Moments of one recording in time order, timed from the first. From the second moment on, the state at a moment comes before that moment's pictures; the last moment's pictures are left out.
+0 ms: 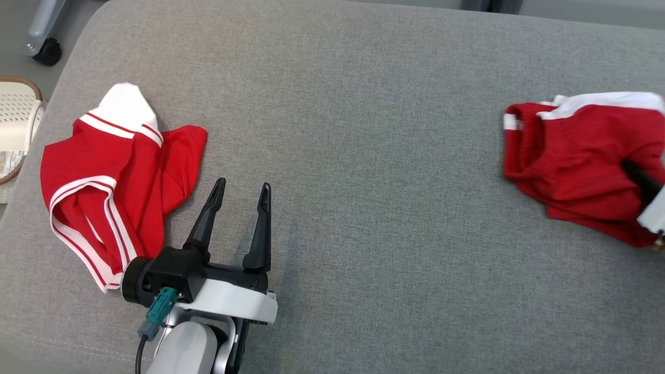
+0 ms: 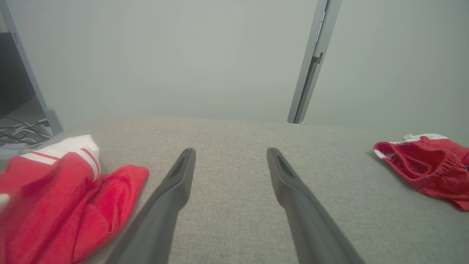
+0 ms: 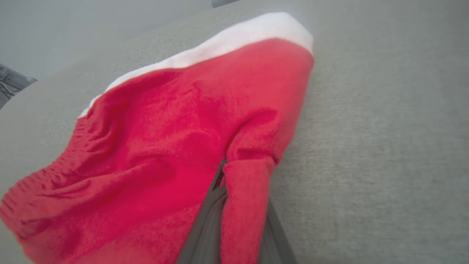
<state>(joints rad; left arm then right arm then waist) -0.20 0.05 -0.28 0.12 -0.27 0.06 -0.26 -0.69 -0.63 0.60 0.71 1.20 0.13 0.14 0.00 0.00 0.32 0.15</state>
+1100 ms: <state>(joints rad) -0.24 0.05 -0.27 0.12 -0.25 0.06 -0.26 -0.95 -0.86 0.80 1.24 0.80 0.13 -0.03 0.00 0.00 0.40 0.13</state>
